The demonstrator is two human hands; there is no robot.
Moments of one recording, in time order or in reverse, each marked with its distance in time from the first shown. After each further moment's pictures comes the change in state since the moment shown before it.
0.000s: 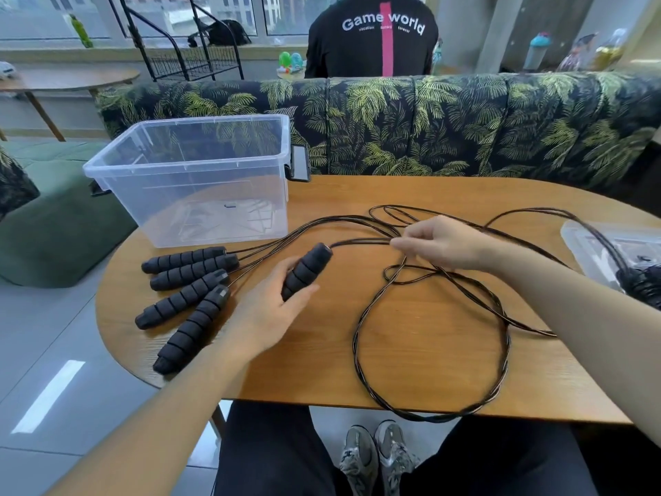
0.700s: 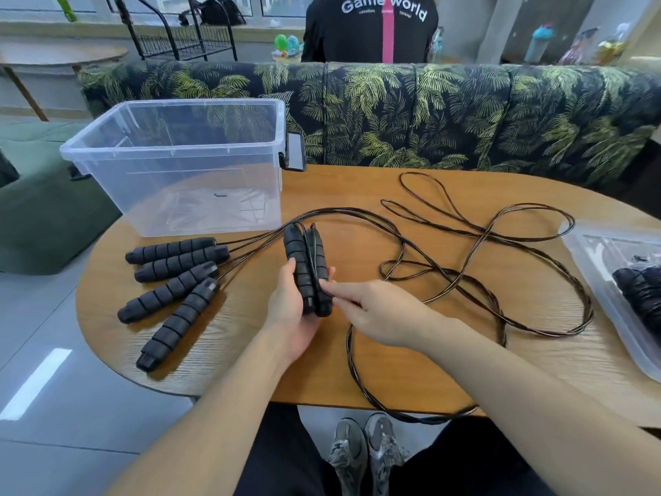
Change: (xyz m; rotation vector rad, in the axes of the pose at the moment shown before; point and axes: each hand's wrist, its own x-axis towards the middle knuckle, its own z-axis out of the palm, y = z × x) left_hand 0.023 0.022 0.061 -1.488 0.071 -0.621; right_hand -0.015 -0.041 0.110 -0.178 -0.050 -0.027
